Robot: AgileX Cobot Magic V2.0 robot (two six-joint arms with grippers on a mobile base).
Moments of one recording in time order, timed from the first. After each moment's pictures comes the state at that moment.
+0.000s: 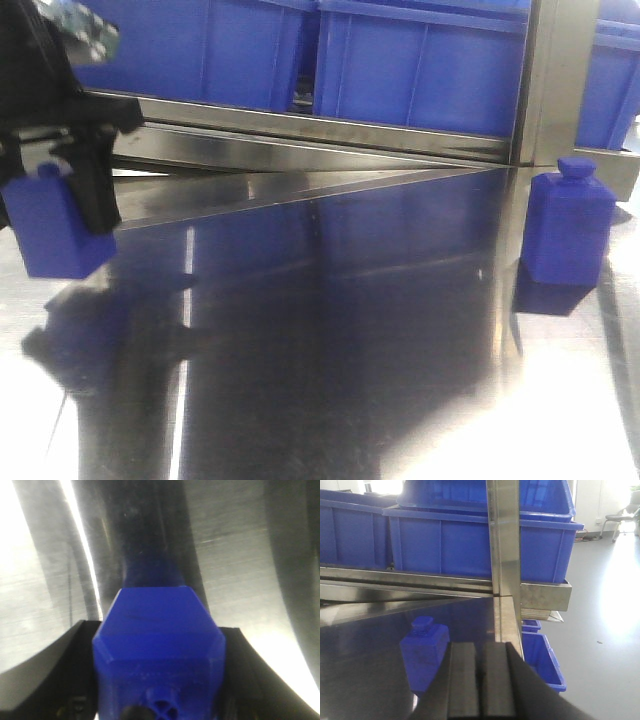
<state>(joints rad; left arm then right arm) -0.32 1.70 -1.33 -0.07 1.06 -0.12 0.08 -0.02 0.03 0.09 0.02 0.04</state>
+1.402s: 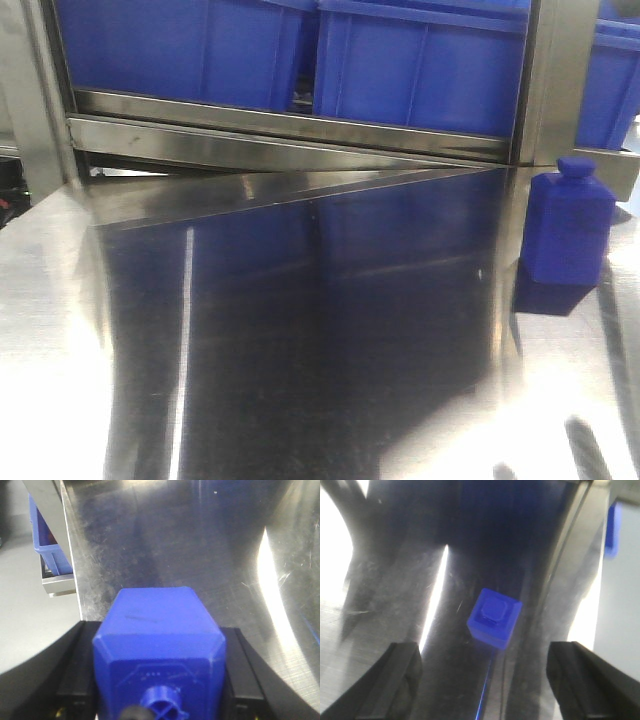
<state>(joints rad) -0.33 0.76 -0.81 0.02 0.85 -0.10 0.26 1.15 -1.08 0.09 0.84 0.04</state>
